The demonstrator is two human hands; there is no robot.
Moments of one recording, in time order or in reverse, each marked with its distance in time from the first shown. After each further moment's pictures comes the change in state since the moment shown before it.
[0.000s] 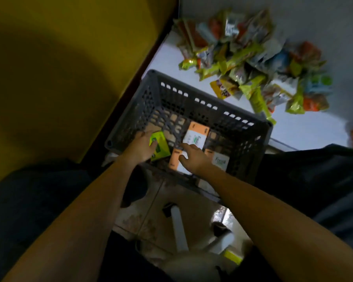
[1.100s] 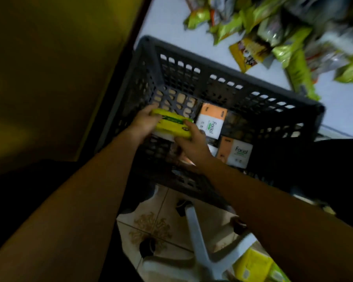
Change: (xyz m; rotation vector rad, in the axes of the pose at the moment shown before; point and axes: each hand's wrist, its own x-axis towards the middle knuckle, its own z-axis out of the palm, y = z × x) left_hand 0.102 0.005 0.003 -0.549 -0.025 -0.253; right_hand 0.082 -0.007 0.033 0.797 0.149 0.196
